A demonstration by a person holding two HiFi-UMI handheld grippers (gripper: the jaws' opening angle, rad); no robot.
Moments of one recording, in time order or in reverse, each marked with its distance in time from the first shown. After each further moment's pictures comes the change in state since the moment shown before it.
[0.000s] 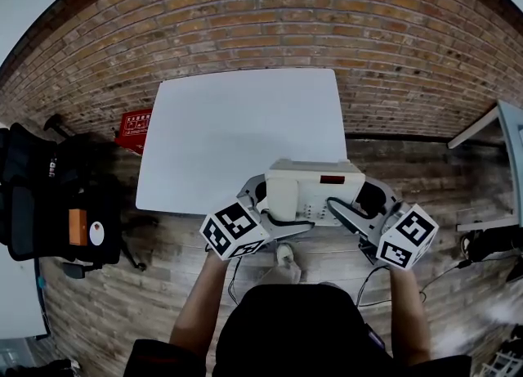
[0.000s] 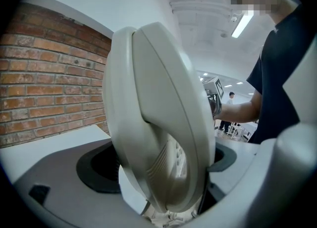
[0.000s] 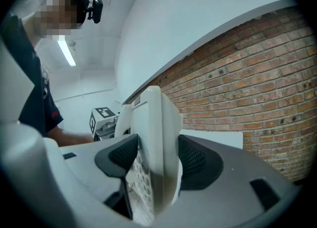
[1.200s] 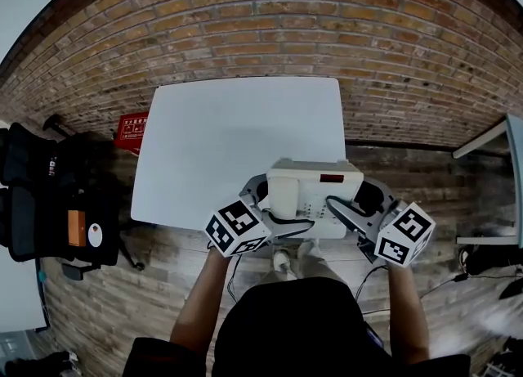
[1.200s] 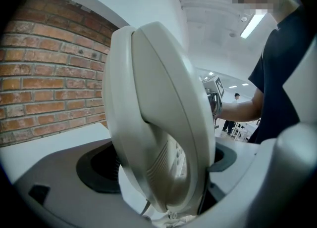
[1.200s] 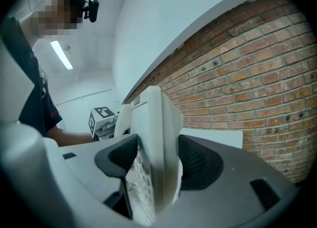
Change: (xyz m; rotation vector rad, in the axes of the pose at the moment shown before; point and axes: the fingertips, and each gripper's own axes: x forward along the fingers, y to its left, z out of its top) left arm 0.049 0.070 0.012 -0.050 0.032 0.025; right arm 0.032 -0.085 0.006 0.047 0.036 0.032
